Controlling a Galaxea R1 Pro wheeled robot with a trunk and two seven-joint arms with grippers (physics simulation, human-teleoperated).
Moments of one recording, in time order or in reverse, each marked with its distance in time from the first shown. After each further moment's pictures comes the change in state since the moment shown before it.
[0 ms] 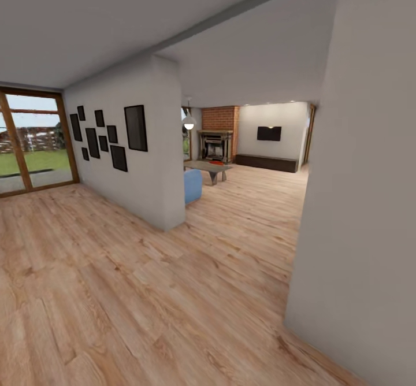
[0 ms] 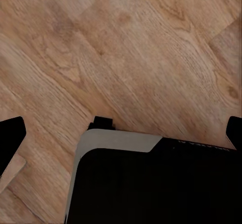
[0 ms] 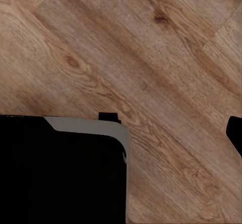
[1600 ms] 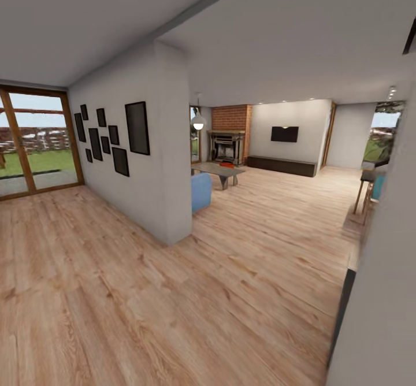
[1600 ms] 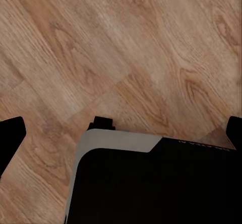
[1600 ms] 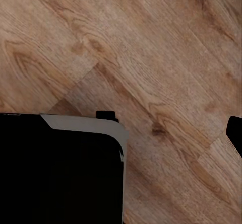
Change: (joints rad) left arm 0.001 0.000 0.000 0.000 0.000 -0.001 0.000; right arm 0.000 -0.005 0.004 0.000 0.002 0.006 0.000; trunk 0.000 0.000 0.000
